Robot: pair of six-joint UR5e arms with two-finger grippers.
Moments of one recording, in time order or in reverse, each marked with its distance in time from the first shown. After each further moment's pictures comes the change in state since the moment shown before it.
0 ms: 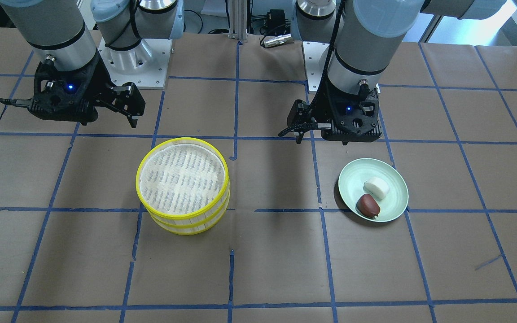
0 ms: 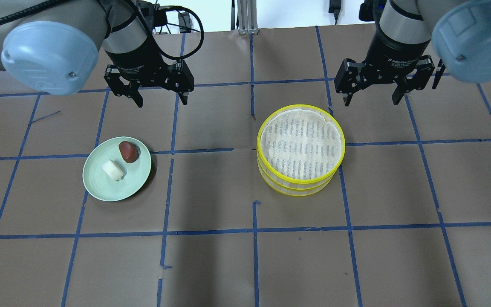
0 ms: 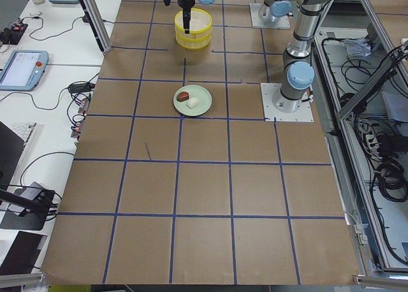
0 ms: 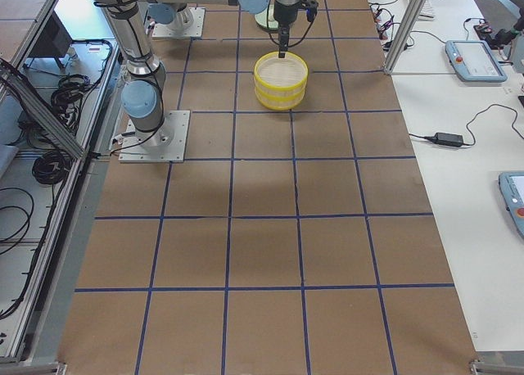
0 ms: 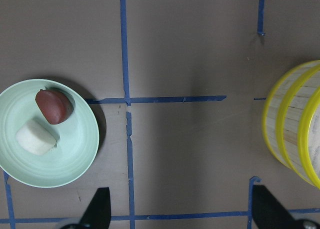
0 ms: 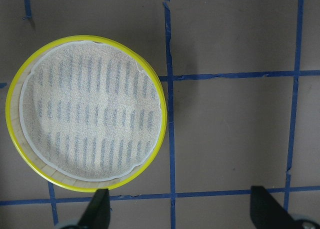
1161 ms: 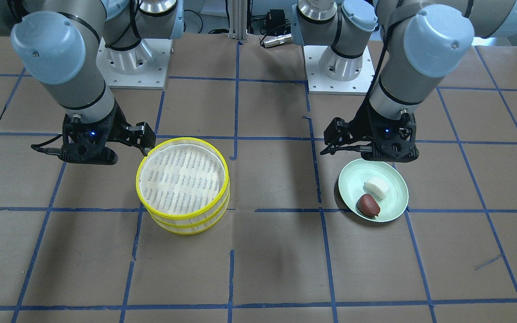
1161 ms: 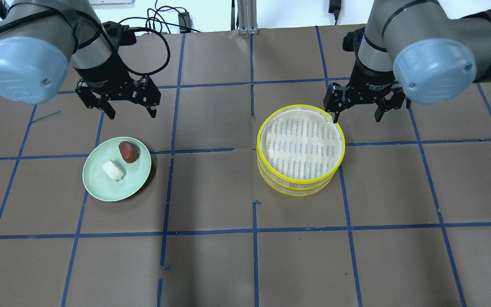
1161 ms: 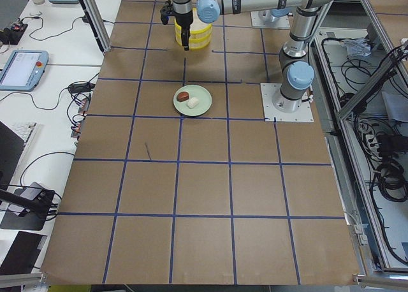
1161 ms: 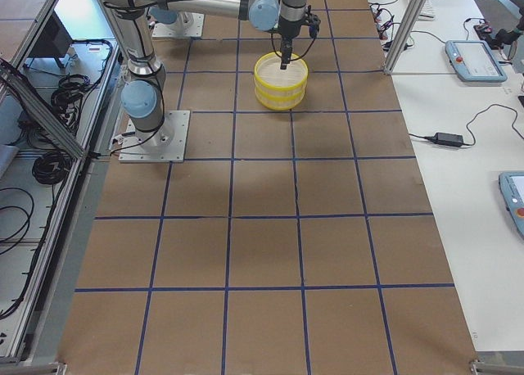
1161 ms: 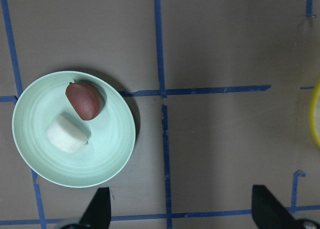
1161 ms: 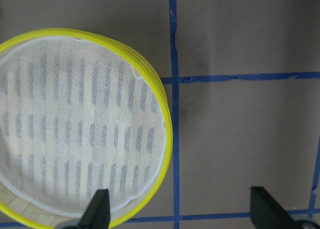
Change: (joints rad) left arm 0.177 0.003 -0.117 0.039 0.009 0.202; right arm 0.003 0.109 0.134 -0.177 0.000 -0.001
